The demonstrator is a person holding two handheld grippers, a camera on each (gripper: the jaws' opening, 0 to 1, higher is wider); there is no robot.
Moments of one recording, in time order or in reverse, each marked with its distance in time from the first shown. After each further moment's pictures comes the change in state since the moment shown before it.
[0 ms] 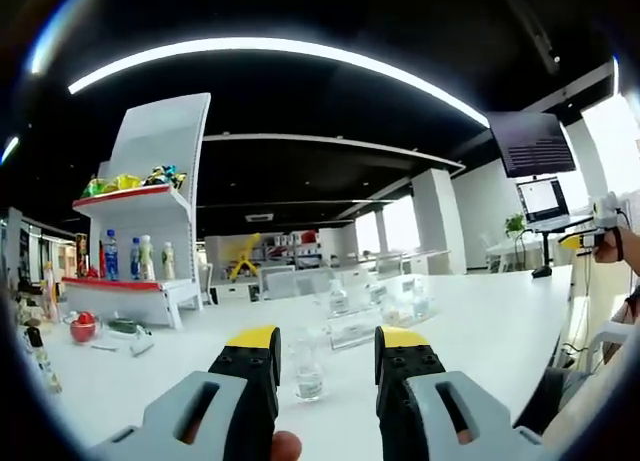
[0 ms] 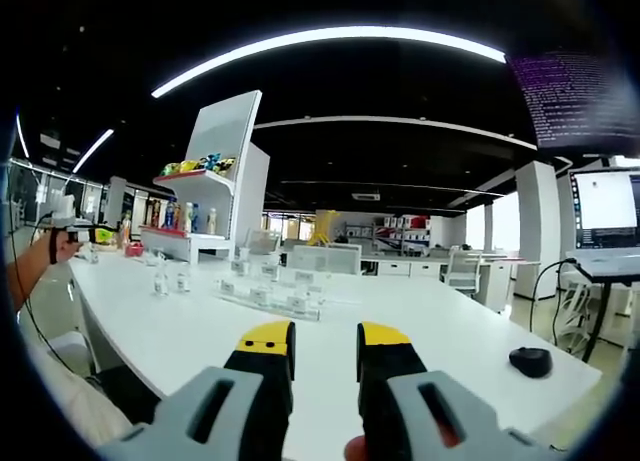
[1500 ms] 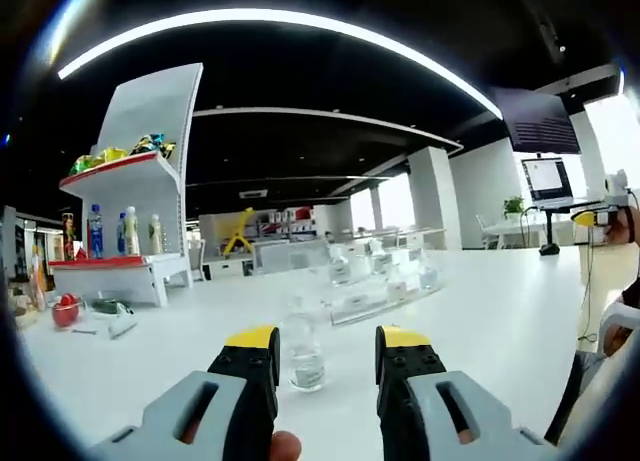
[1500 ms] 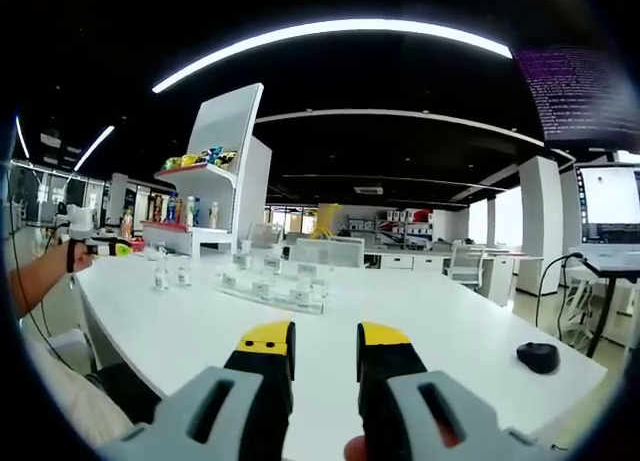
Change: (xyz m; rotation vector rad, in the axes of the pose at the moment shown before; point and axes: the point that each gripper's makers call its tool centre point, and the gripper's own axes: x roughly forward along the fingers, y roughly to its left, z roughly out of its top) left arm 0.059 0.003 -0.063 -0.008 0.110 -0.029; right arm 0.011 0.007 -0.012 0.001 0.034 0.014
